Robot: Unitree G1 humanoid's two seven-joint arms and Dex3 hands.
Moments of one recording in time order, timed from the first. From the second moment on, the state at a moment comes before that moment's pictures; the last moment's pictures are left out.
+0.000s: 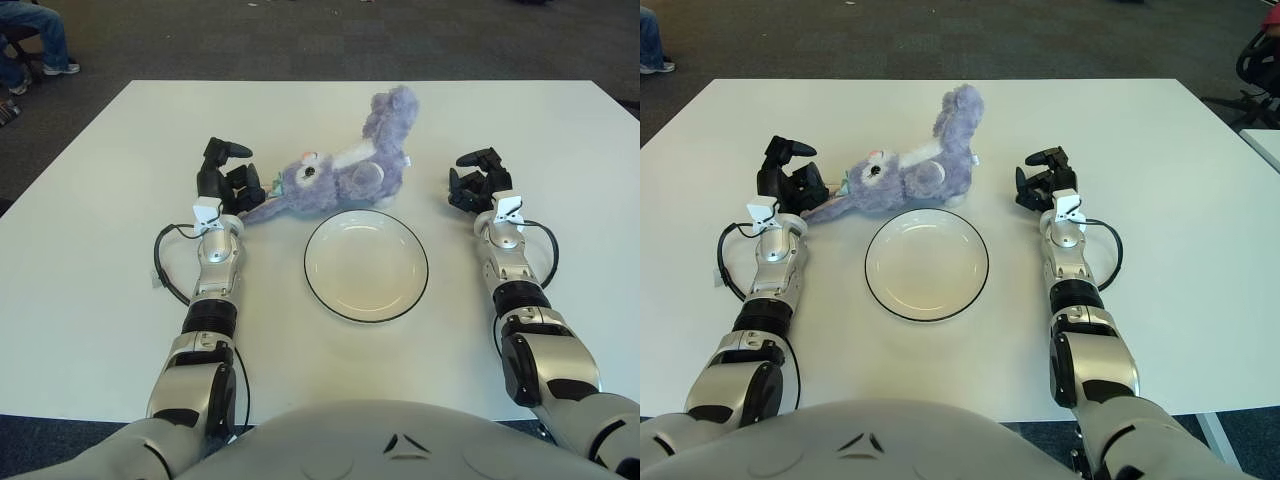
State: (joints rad) left arm -0.31 0.05 0.16 0.57 -0.03 -0.58 0.18; right arm -0.48 -0.21 -0.13 0.86 -0.02 -0.41 -0.11
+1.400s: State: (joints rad) left arm -0.17 0.25 0.09 0.36 0.44 -0.57 0.30; right arm -0.47 -0.20 -0.13 0.80 -0.02 -0.37 -0.11
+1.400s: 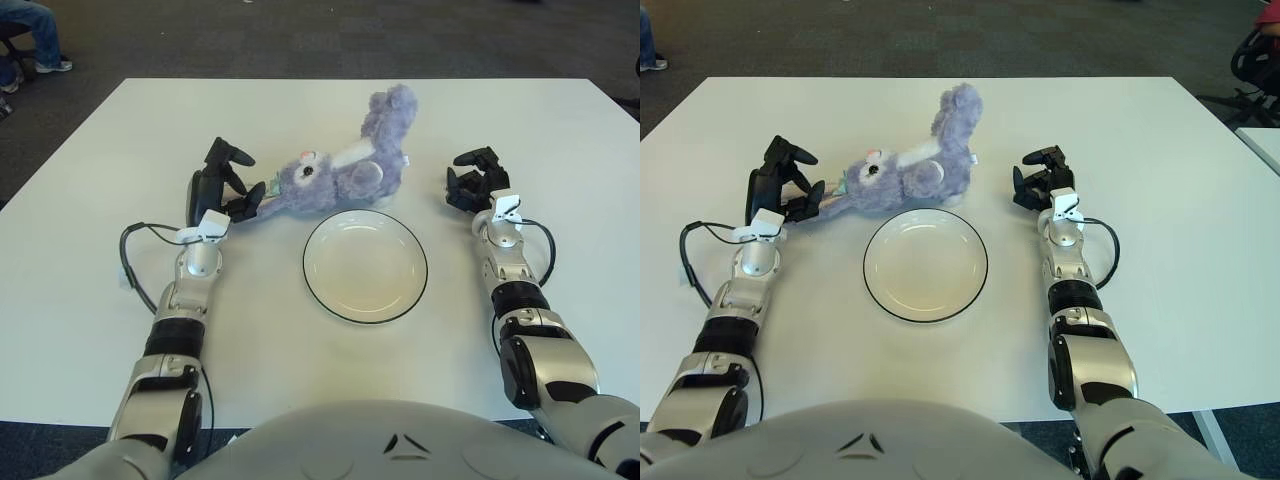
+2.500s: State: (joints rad) left arm -0.12 0.39 0.04 0.14 0.65 -0.45 0.39; right arm -0.46 -0.19 -0.12 0.78 -0.02 -0.36 -0.12
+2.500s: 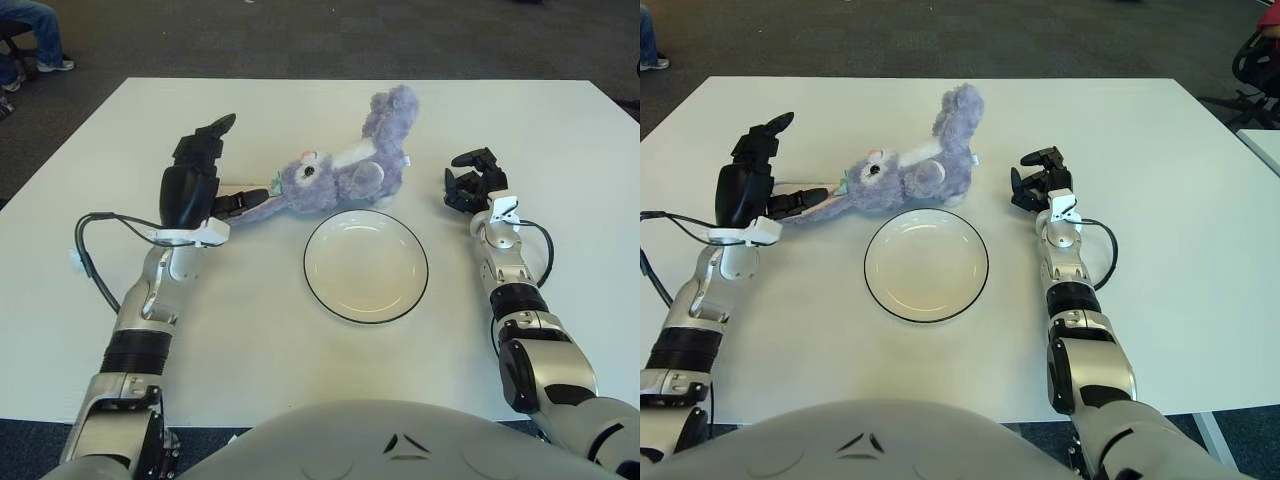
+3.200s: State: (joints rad) left arm -0.11 0.39 -0.01 0.03 0.70 -0.41 0.39; right arm -0.46 -0.19 -0.12 0.80 -0.02 -0.37 -0.12
